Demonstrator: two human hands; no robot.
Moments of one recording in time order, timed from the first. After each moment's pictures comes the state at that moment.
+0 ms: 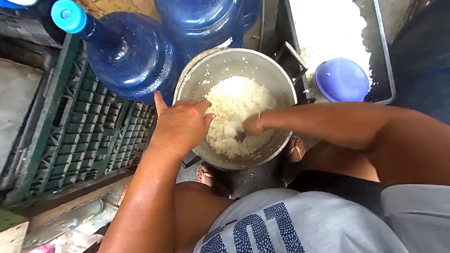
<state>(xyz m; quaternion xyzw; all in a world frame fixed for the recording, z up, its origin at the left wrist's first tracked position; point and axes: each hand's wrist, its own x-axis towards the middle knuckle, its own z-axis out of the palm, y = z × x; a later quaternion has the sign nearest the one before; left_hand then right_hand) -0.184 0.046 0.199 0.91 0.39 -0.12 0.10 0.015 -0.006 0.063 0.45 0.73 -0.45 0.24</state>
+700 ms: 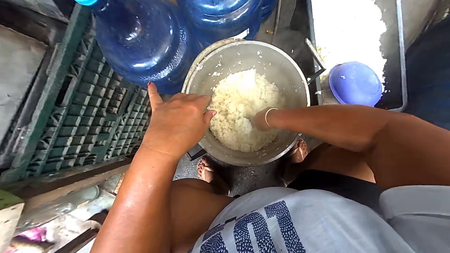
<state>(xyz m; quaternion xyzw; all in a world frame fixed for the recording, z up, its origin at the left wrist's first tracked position) -0.215 0.045 0.206 0.90 0.41 -0.11 0.08 0.002 0.003 0.067 0.49 0.68 -0.39 0.37</state>
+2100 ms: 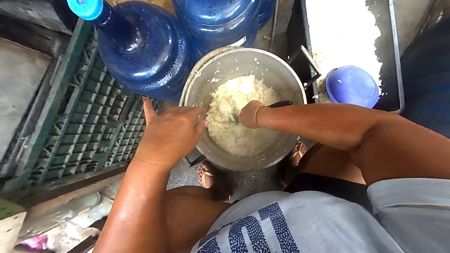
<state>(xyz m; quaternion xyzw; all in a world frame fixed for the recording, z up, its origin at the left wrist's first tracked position) -0.228 0.043 0.203 0.90 0.42 -0.10 0.11 -0.016 0.033 0.090 0.49 0.75 -0.29 0.35</state>
